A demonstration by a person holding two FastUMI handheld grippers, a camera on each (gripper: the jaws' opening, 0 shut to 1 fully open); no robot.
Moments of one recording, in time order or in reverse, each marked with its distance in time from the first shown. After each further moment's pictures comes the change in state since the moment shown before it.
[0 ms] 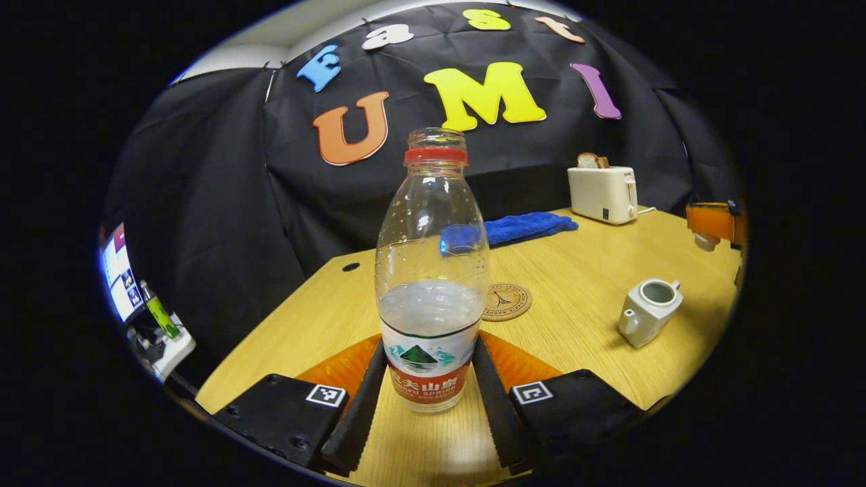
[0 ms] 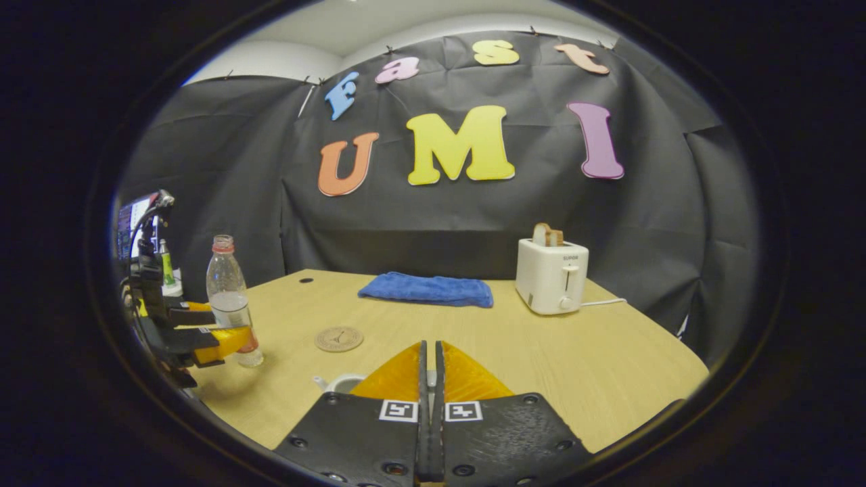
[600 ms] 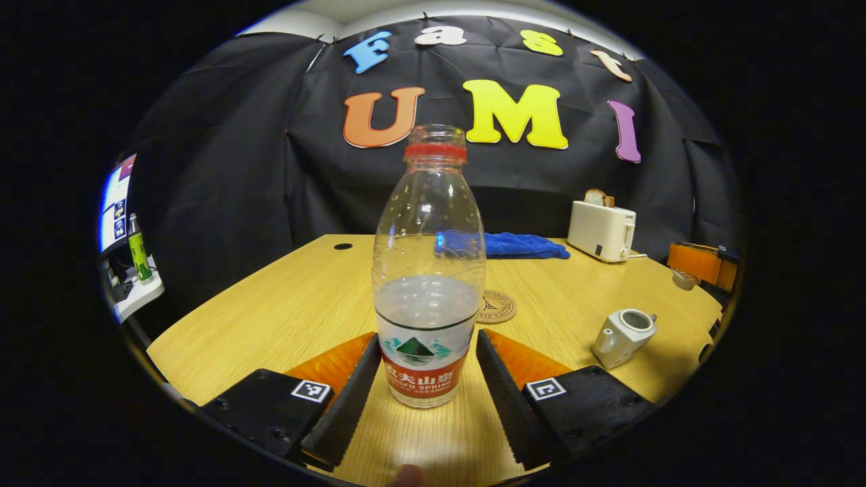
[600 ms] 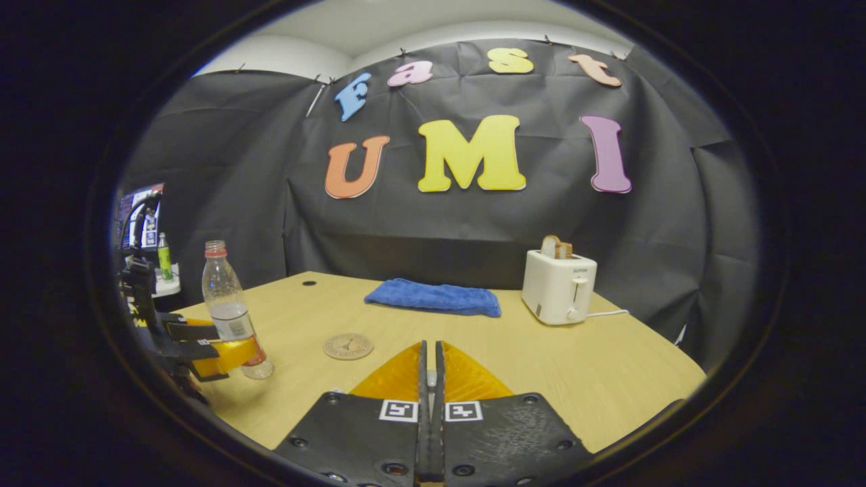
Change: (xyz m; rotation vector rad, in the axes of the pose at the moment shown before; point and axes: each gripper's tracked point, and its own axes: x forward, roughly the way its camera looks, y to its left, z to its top) left arm 0.000 -0.007 -0.016 -0.315 -0.026 -0.068; right arm 0.004 0.026 0.010 -0.041 -0.032 -0.023
